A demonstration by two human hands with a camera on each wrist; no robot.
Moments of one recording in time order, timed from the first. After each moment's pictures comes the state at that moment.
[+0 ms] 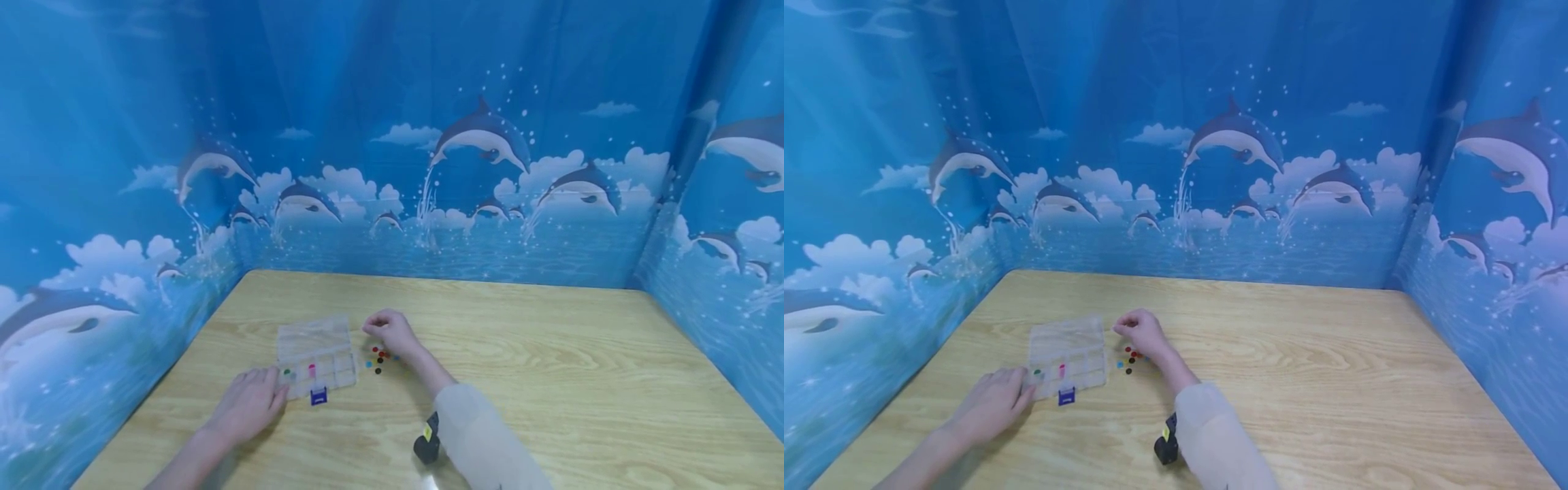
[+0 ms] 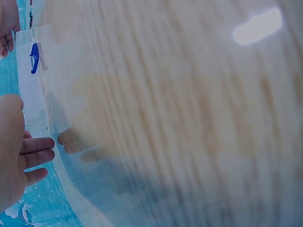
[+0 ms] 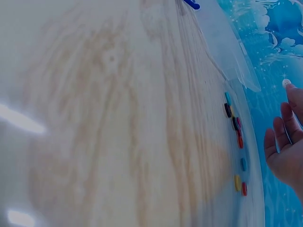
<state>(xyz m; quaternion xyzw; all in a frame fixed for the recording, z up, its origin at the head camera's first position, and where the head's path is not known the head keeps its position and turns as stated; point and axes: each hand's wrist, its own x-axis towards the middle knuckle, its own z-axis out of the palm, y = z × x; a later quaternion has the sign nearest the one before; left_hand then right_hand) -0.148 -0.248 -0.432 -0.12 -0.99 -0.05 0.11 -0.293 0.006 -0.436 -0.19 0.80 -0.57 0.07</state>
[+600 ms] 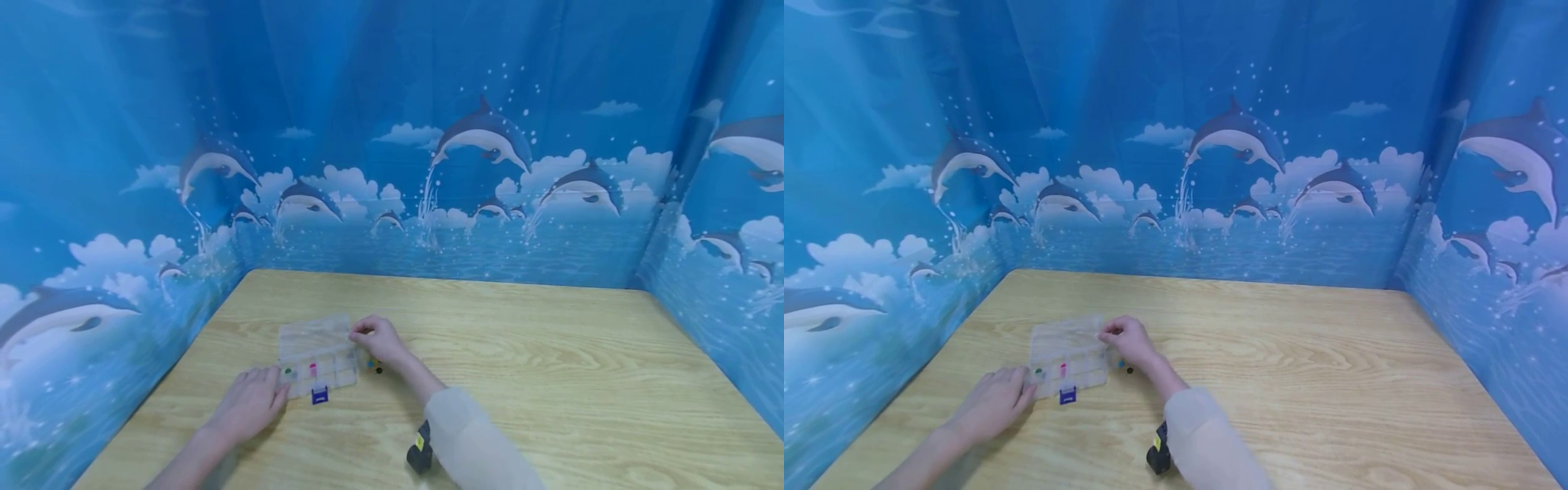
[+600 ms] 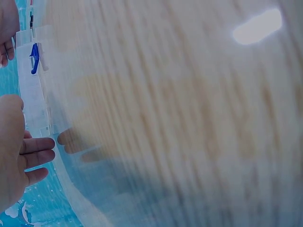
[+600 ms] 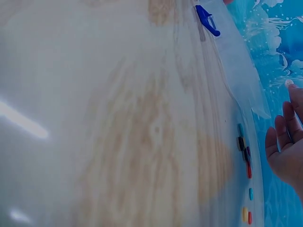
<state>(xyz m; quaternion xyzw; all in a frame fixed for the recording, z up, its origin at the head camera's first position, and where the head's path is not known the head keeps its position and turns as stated) -0.147 -0.248 -0.430 -0.12 -0.99 -0.05 0.10 -0.279 -0.015 -0.438 -0.23 0.79 -0.56 0.07</state>
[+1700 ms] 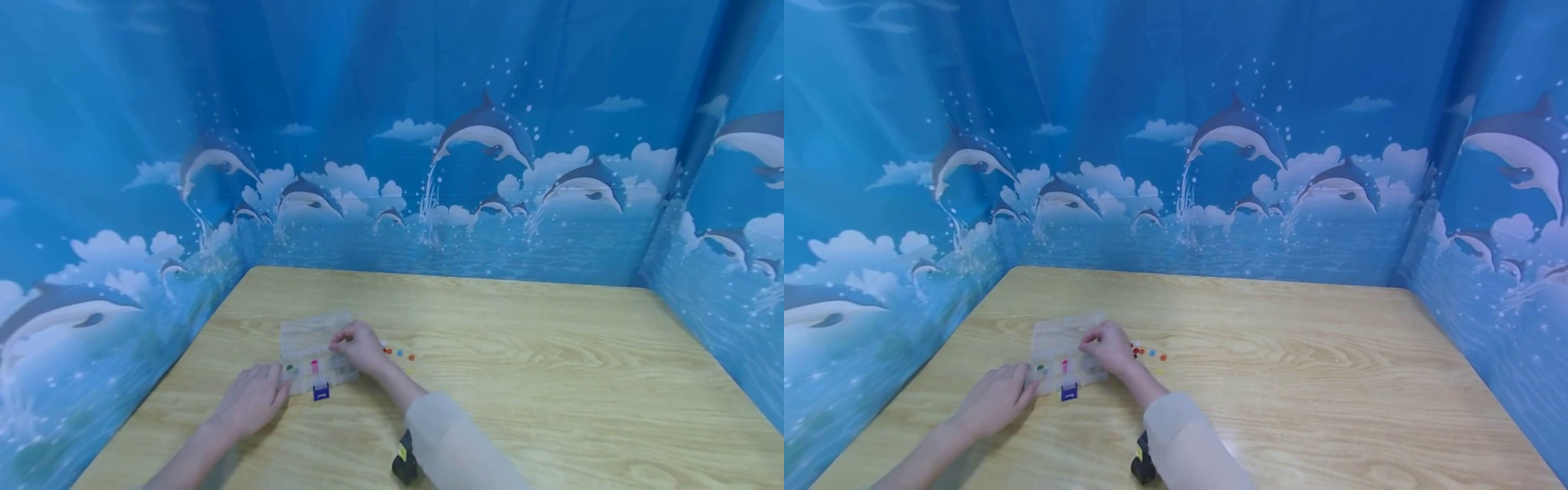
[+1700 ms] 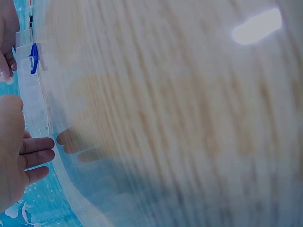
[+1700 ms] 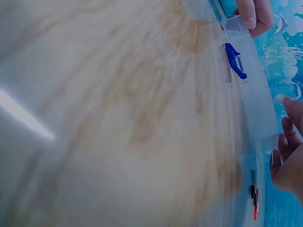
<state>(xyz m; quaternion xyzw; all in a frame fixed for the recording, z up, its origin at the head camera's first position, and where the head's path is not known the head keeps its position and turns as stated) -0.149 -0.247 -0.430 -0.12 -0.99 -0.04 0.11 -0.261 -0.050 -0.440 -0.25 0.85 -0.47 0.03</state>
